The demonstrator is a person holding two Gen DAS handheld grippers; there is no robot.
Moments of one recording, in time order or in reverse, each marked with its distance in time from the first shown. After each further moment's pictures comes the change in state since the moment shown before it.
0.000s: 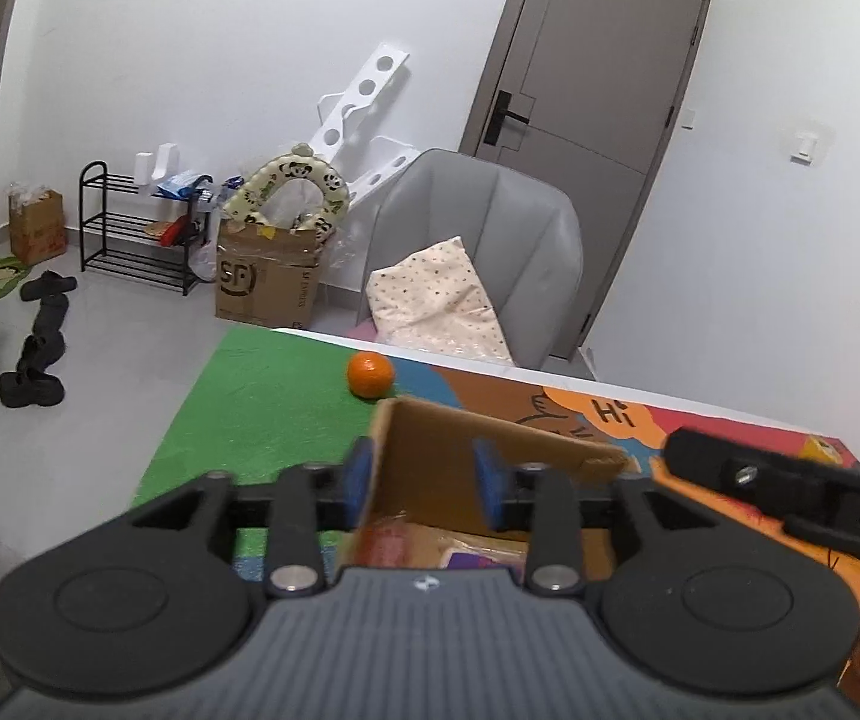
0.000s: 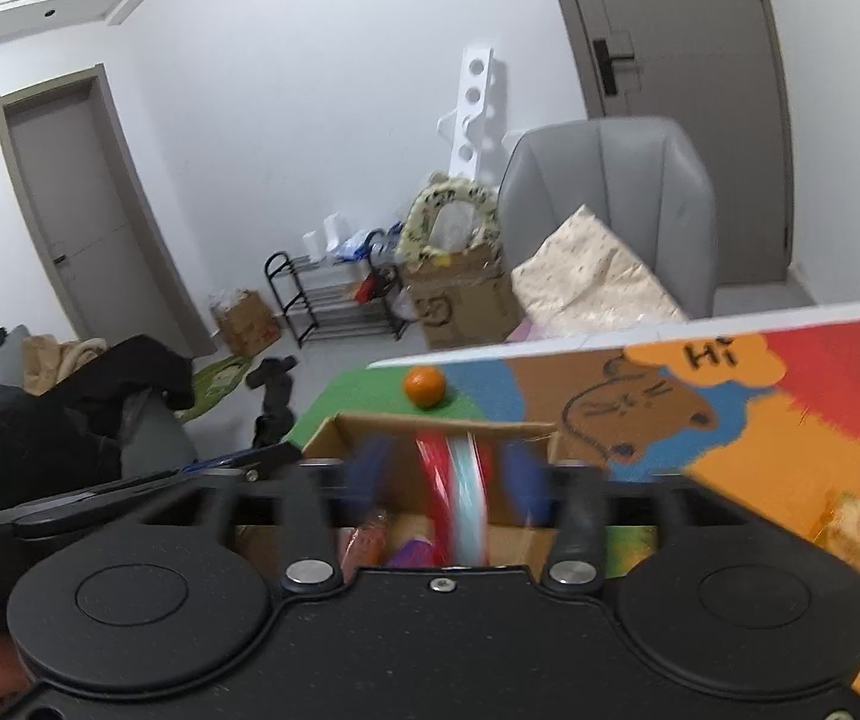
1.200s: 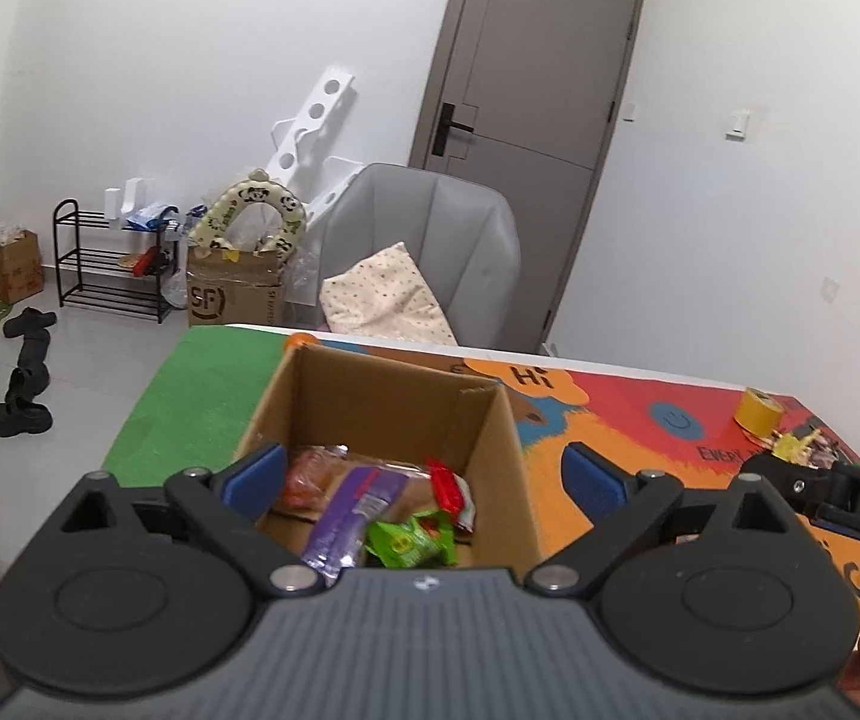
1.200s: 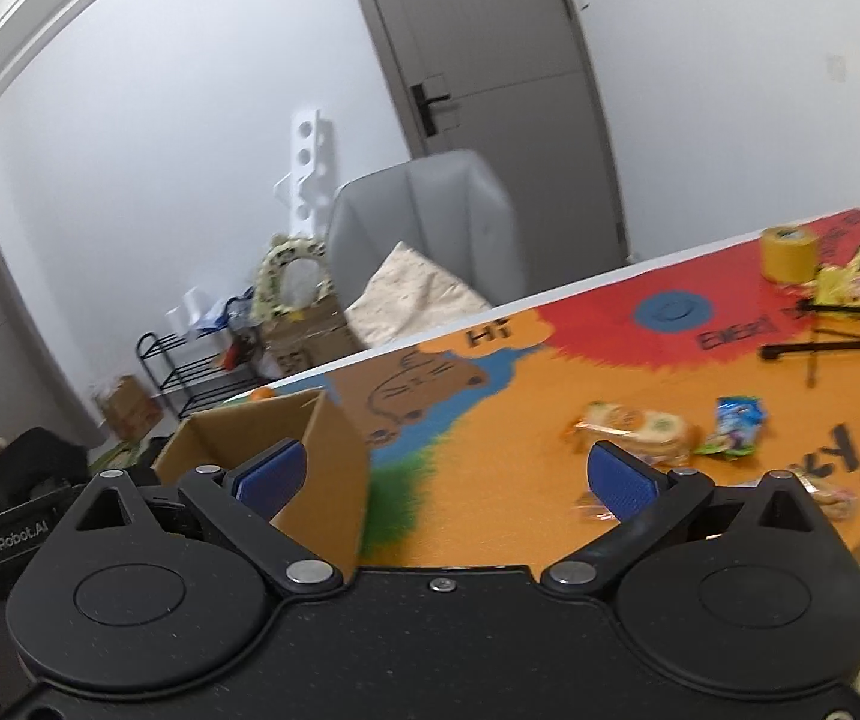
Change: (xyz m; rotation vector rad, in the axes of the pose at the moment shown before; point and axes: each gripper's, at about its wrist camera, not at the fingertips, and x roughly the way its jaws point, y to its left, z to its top) left arm -0.064 -0.064 -0.044 0.081 -0.032 -0.061; right arm -0.102 -0.063 -0.055 0.179 -0.081 -0.280
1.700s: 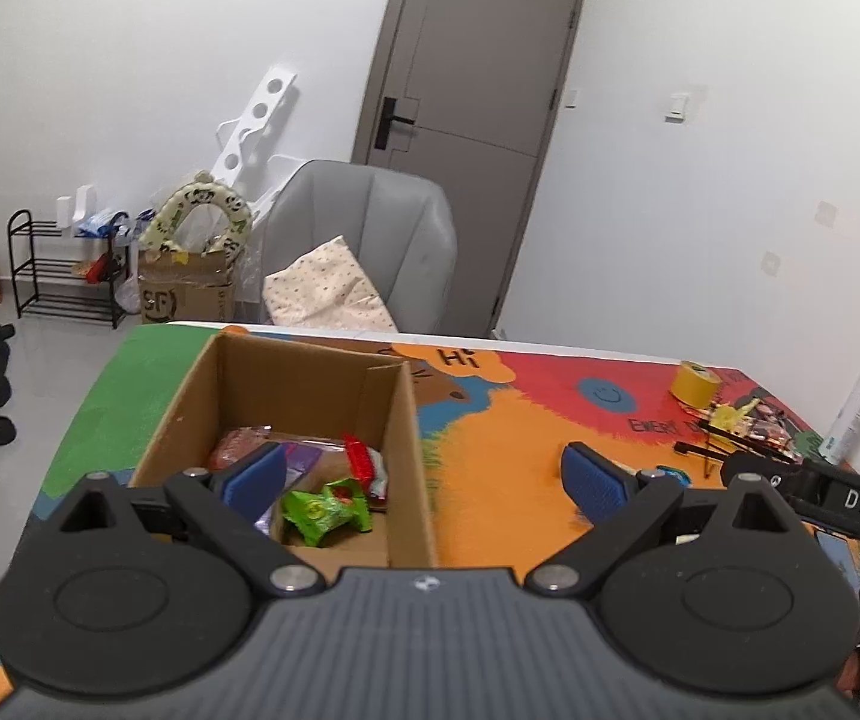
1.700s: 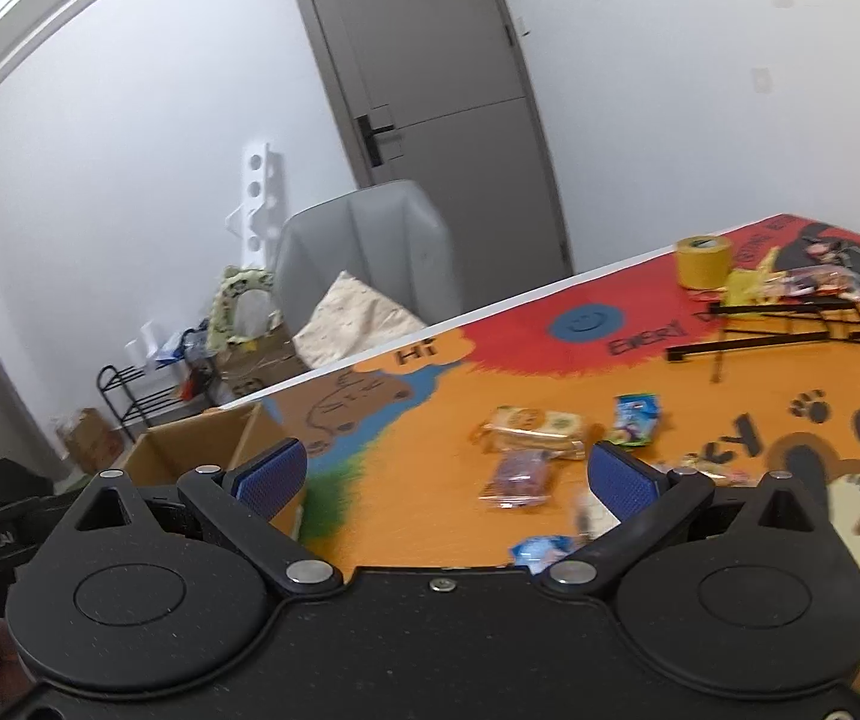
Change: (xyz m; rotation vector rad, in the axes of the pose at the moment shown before) left arm -0.023 -0.037 -0.012 0.054 0.012 -0.090; right arm -0.040 -0.036 -0.011 0.043 -0.053 -0.088
